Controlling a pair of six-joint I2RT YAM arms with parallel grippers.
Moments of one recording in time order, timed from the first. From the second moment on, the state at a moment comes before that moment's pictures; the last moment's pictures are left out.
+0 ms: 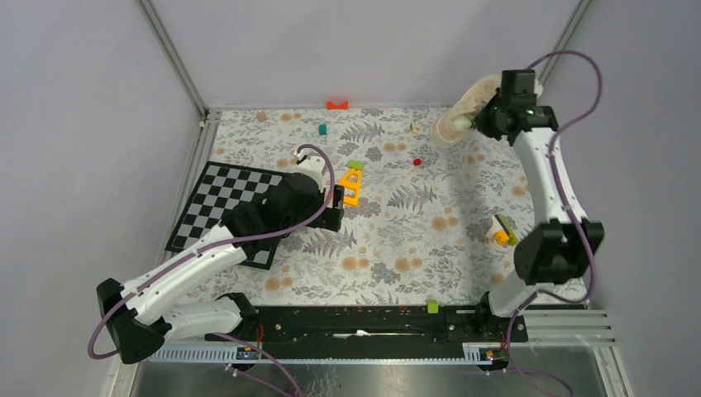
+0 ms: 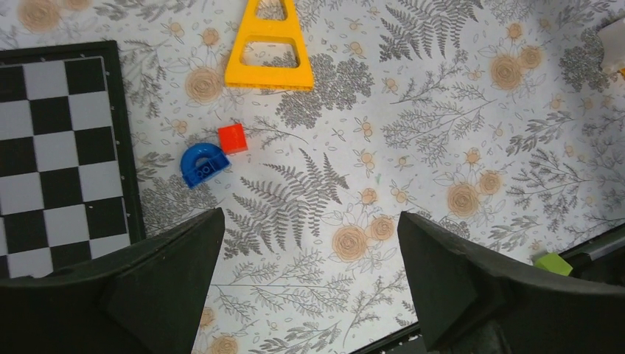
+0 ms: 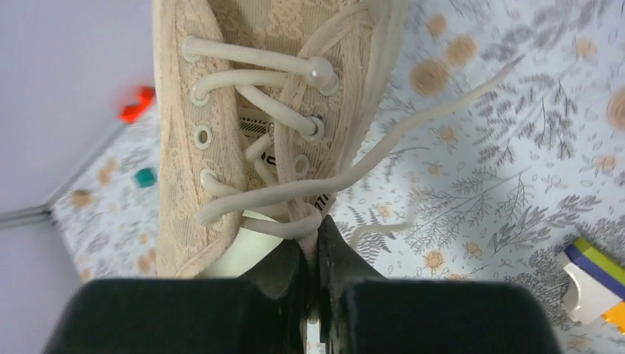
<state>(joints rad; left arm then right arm) -0.86 1.08 1.05 -0.63 -0.30 -0.44 0.02 1.71 1.69 -0.78 0.08 0.71</state>
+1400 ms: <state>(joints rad) -0.73 0.98 1.10 -0.72 -0.35 -0.37 0.41 1.22 1.40 -0.97 0.16 0.39</state>
